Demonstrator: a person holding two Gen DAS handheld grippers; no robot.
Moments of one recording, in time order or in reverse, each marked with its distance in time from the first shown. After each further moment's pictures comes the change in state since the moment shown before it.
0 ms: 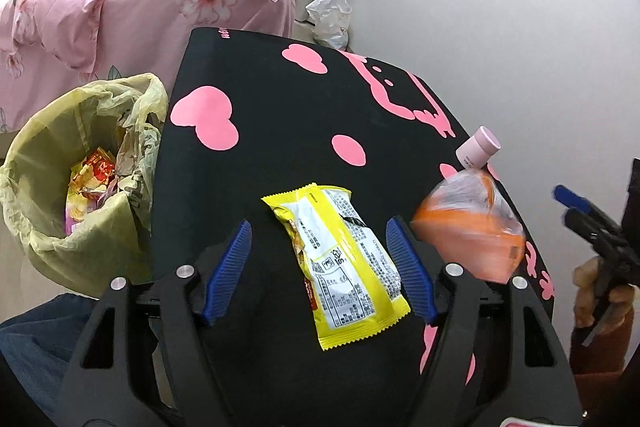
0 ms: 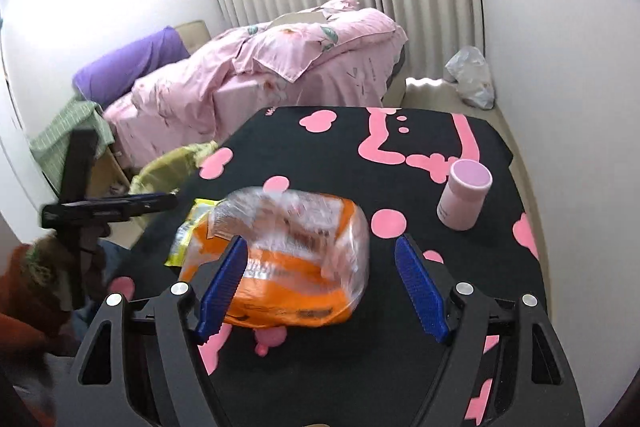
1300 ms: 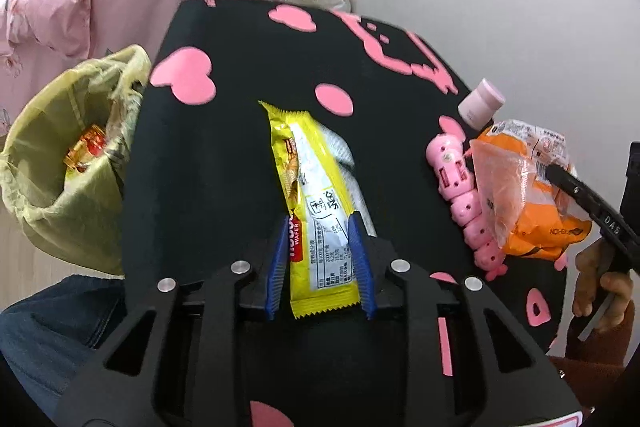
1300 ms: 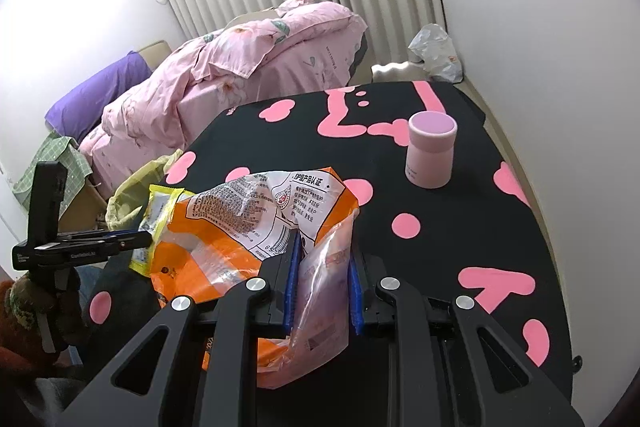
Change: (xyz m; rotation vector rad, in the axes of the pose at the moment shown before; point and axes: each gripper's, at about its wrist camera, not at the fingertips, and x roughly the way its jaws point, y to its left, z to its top) left arm 0.010 -0.027 -0.022 0.040 0.090 0.055; right arm 0.002 -0.032 -0.030 0.152 -0.020 -0.058
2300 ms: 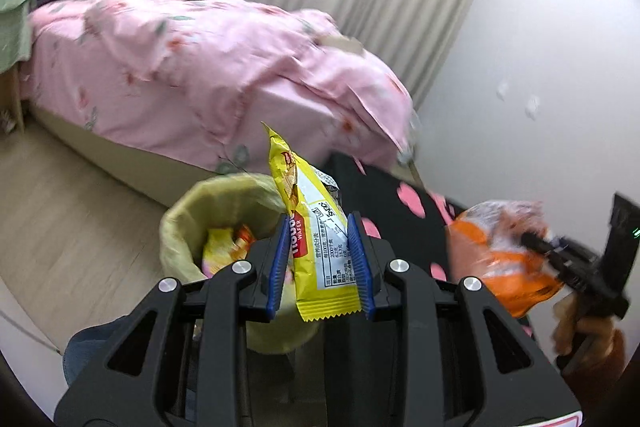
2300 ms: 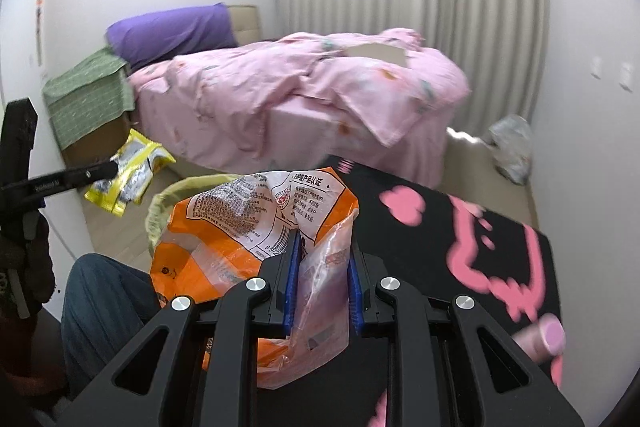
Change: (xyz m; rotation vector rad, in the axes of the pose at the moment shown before) left arm -0.162 0.180 0.015 -0.323 -0.471 0.108; right arm 0.069 0.218 0.108 -0.450 -0.021 0.103
